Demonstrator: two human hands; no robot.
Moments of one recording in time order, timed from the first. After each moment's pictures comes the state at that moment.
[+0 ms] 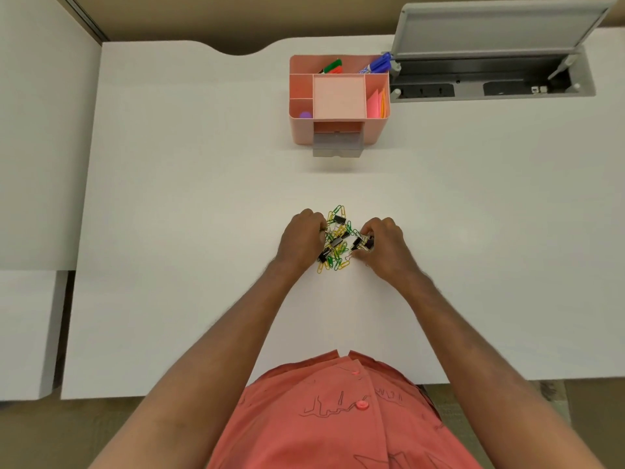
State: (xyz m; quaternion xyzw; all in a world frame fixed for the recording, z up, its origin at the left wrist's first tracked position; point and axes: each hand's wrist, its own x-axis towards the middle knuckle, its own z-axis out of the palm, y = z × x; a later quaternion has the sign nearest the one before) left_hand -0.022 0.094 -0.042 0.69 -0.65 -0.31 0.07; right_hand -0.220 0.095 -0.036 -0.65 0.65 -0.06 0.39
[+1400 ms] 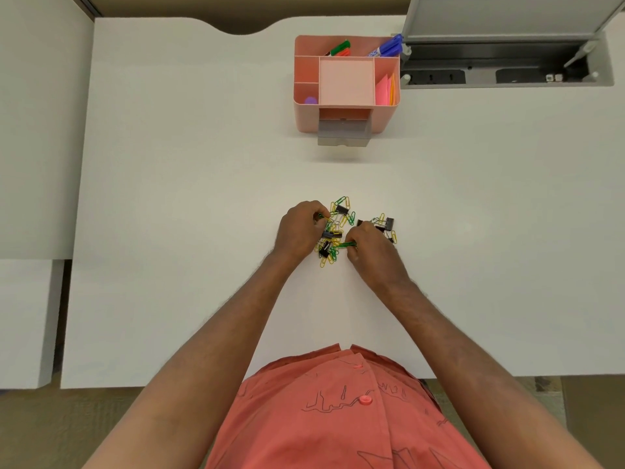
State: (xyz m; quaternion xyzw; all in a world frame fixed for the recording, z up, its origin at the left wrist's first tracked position) left_hand -0.014 0.093 -0.037 0.72 -0.55 -0.39 0.14; right_hand -0.192 0.118 -0.039 -0.76 0.59 -0.03 0.28
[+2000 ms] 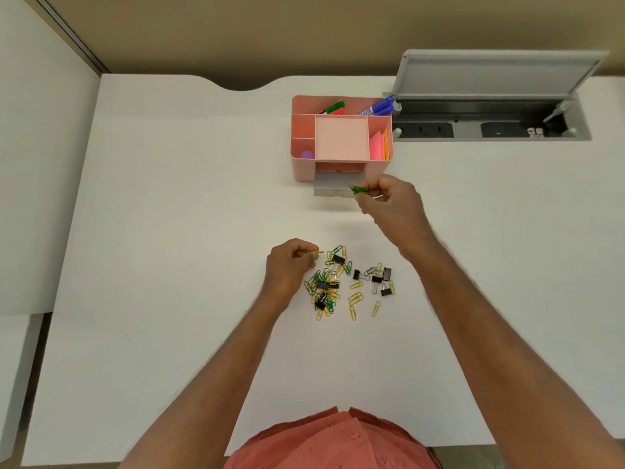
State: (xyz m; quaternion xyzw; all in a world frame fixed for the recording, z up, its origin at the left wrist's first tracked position) left_hand 0.001 0.080 -0.026 0.71 -0.33 -0.53 0.34; right_hand -0.183 -0.021 0.057 -0.57 0.63 -0.26 0.46
